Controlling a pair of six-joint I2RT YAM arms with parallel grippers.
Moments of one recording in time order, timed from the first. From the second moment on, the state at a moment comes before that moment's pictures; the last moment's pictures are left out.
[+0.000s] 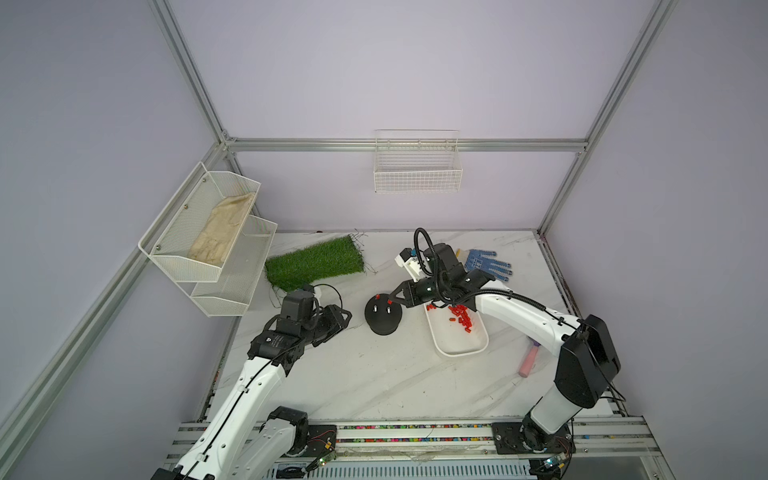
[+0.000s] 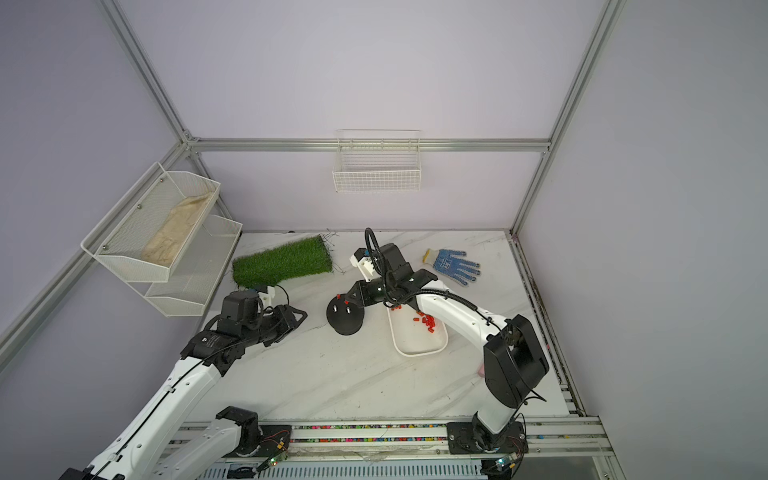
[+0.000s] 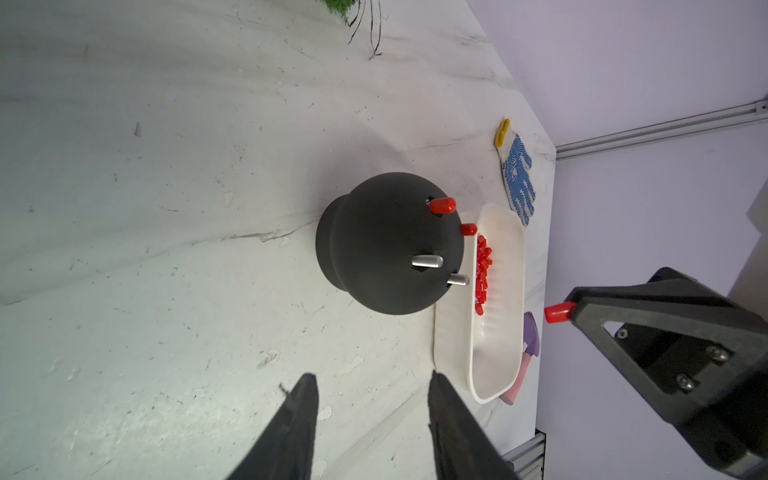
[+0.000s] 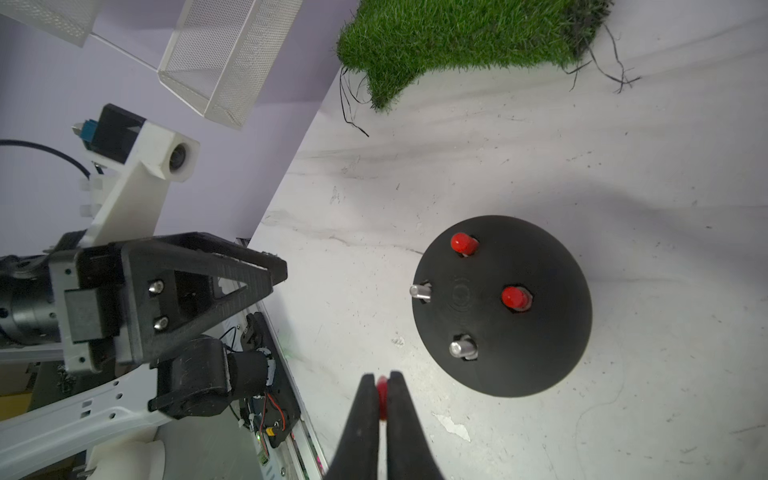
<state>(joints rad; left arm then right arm) -0.22 0.89 0.75 -0.60 0.29 -0.81 0.66 1.68 1.37 -0.39 -0.52 0.39</state>
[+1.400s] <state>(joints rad) -0.22 0.91 0.72 -0.58 0.40 -0.89 0.78 1.88 1.55 -0.47 -0.26 0.34</state>
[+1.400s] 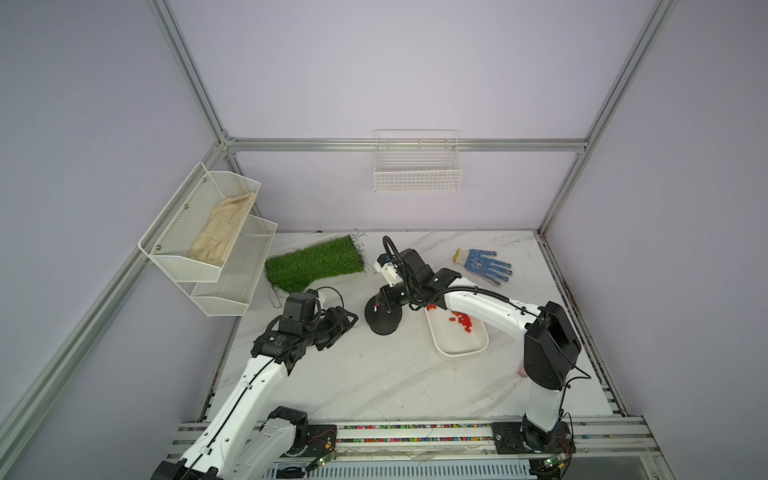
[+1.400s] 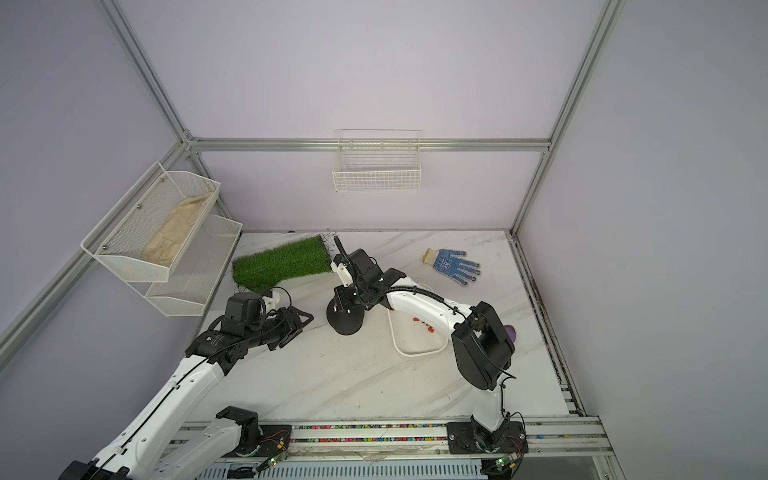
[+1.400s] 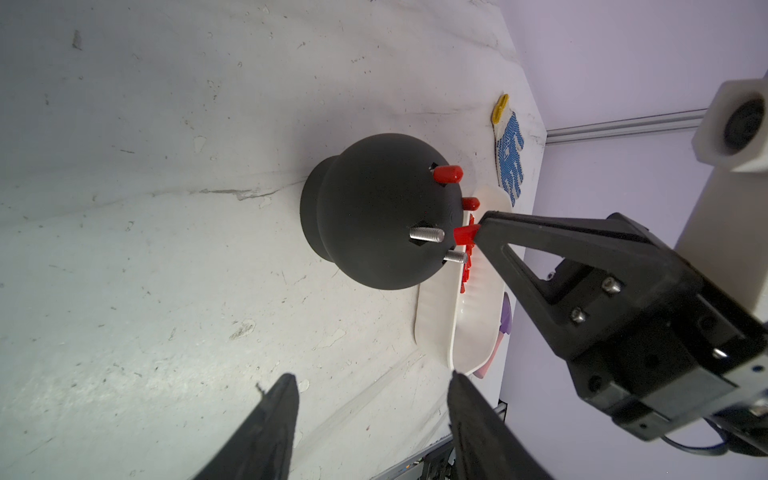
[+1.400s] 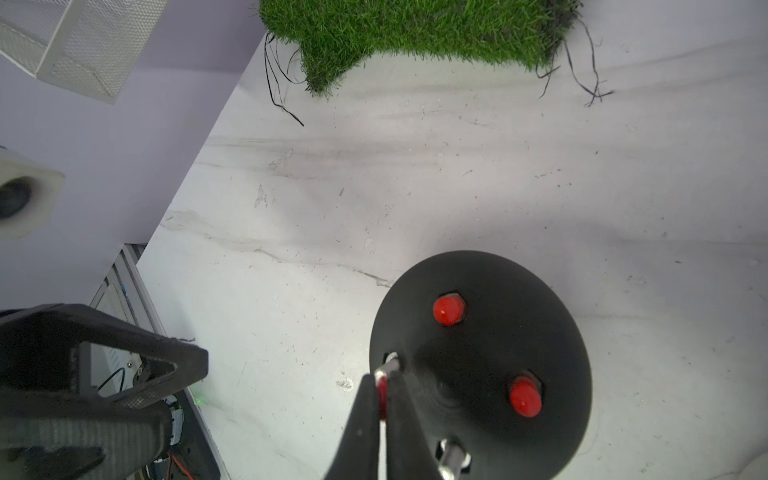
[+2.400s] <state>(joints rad) -0.22 0.92 0.70 -0.56 0.41 -0.90 0.78 1.88 1.51 -0.43 -0.26 0.35</state>
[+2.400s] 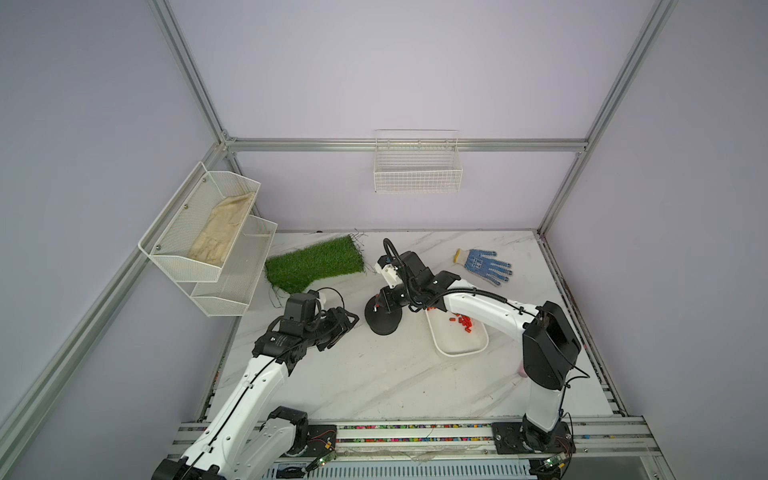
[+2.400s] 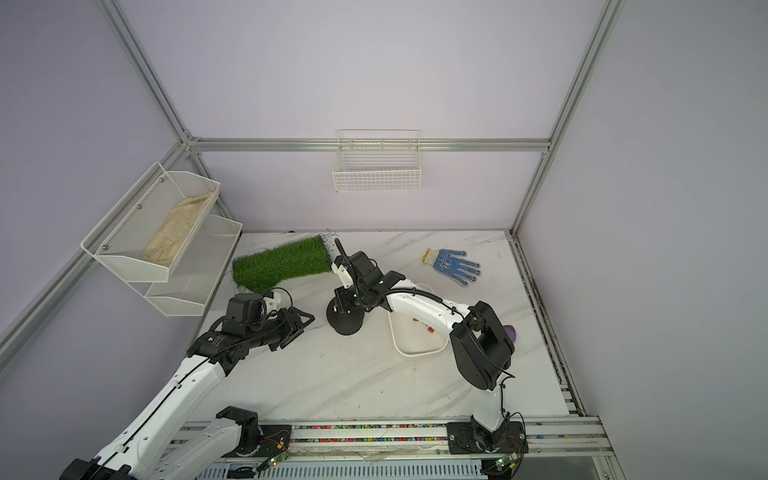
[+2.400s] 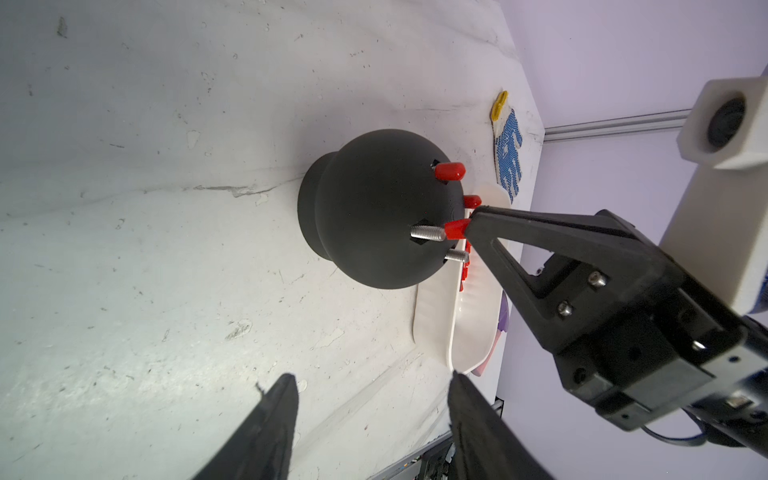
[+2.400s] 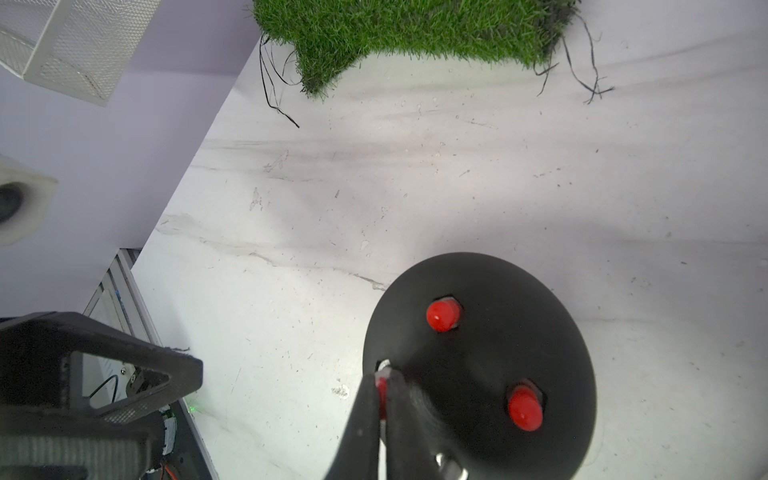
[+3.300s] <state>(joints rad) -0.22 0.91 0.70 -0.56 0.41 -0.90 0.79 1.88 1.51 -0.41 -0.26 0.36</state>
